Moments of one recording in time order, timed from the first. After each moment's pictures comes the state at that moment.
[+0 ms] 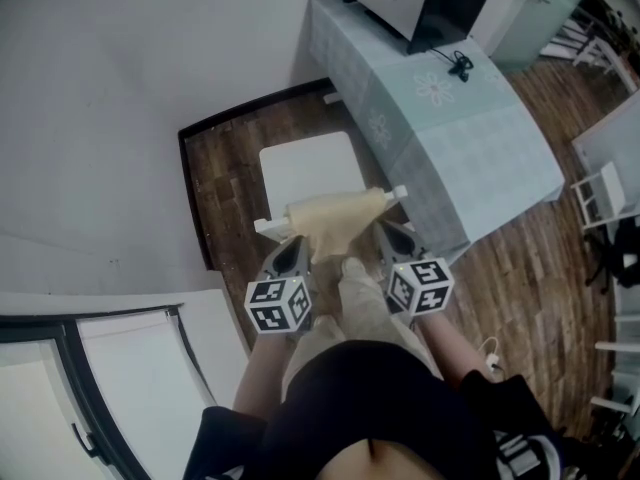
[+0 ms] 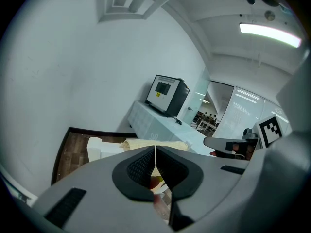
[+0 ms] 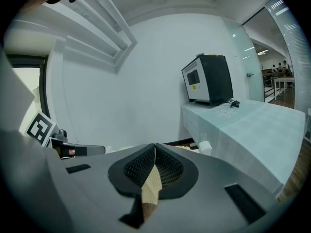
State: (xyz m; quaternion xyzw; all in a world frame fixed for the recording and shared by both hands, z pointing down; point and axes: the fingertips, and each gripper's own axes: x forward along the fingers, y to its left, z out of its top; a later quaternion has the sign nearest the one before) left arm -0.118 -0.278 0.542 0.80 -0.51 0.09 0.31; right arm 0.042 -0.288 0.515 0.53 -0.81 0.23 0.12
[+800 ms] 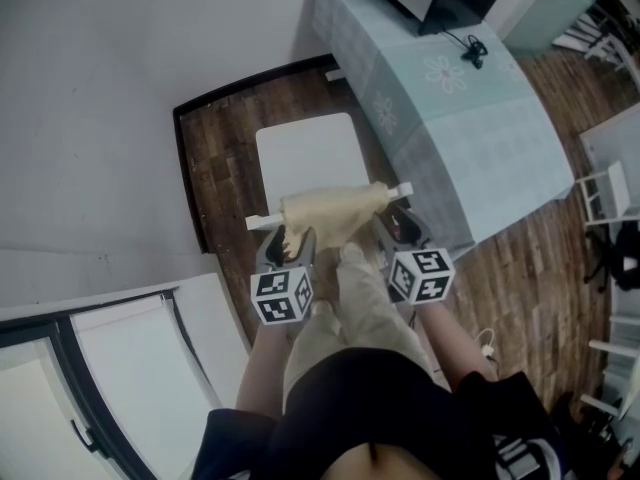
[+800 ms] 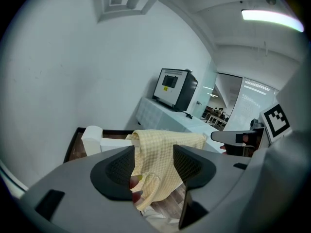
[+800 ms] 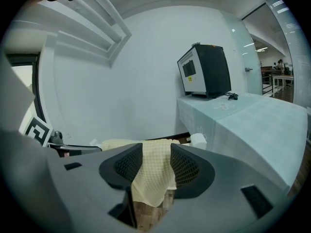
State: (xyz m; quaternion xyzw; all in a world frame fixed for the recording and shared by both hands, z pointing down) left arm -0.120 -0.306 0.595 0.77 -0.55 0.13 0.30; right arm 0.060 -0.324 0.563 0.53 -0.80 0.25 0.15
